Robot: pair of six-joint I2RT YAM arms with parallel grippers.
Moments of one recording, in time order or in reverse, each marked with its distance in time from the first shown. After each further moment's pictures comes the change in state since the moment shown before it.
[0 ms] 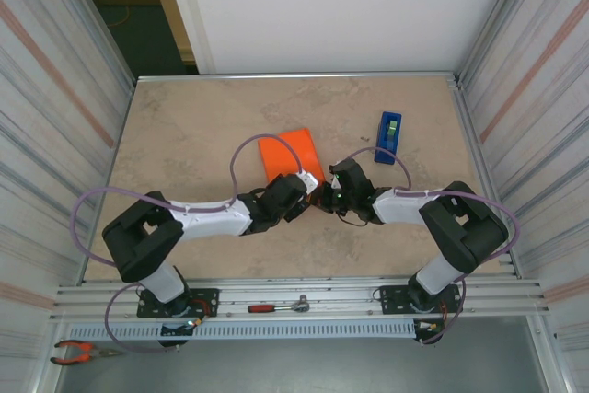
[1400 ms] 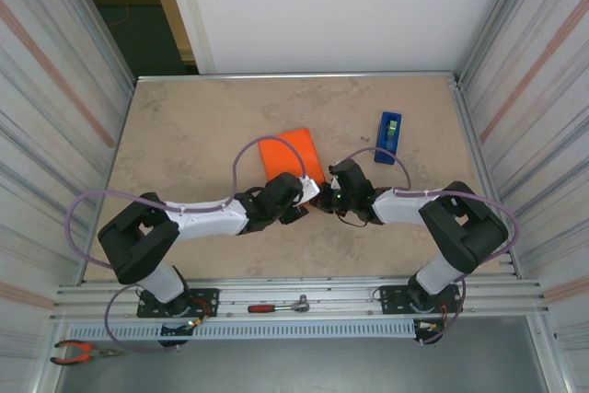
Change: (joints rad) left arm 0.021 -0.022 -0.016 -0.005 0.088 0.196; right arm 0.006 0.000 0.000 -0.003 0.010 0.000
